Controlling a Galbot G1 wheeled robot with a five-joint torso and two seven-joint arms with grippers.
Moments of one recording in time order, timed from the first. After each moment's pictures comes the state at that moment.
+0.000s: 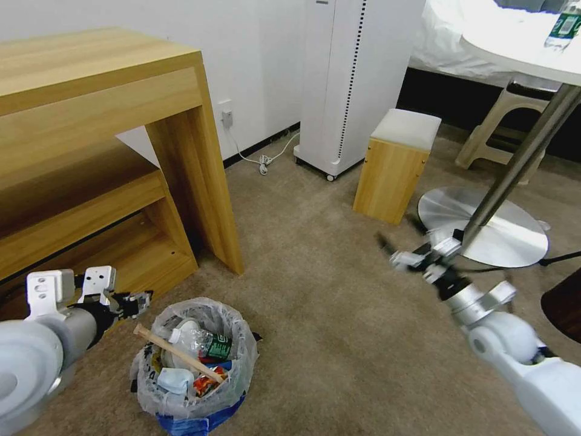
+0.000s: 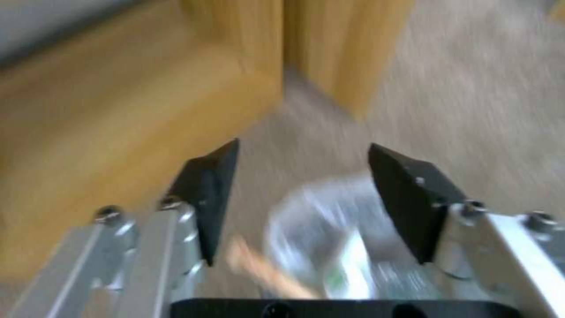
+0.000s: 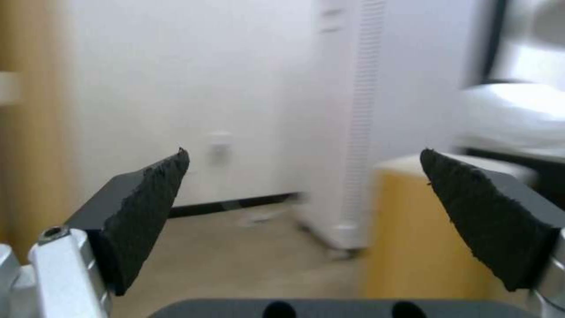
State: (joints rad) left arm 1.68 -0.63 -0.91 -2.43 -1.33 0.65 -0.72; right arm -1.25 0.78 0.47 1.79 0.70 0.38 -0.04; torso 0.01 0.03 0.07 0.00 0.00
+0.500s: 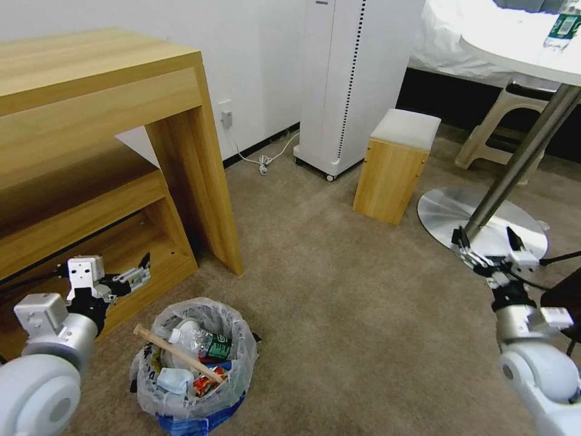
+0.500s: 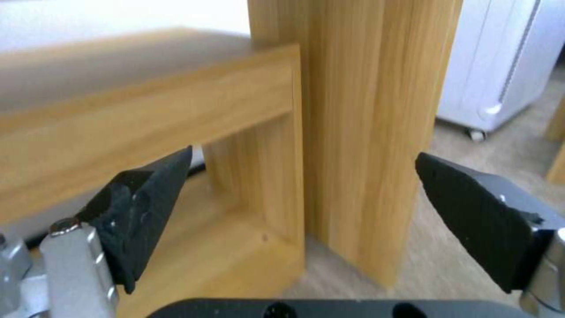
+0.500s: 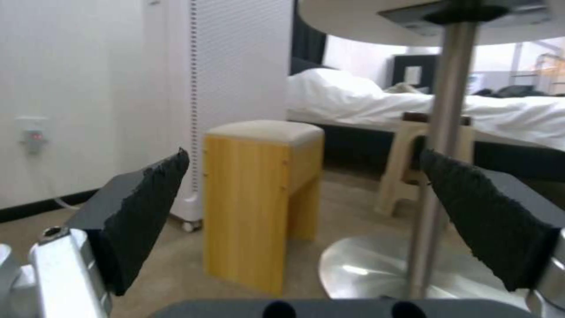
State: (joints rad) left arm 1.63 -1.01 -0.81 -2.29 -0.57 0.25 -0.27; right arm -1.45 1.01 0.71 1.78 0.50 0.39 0.13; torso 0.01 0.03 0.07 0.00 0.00
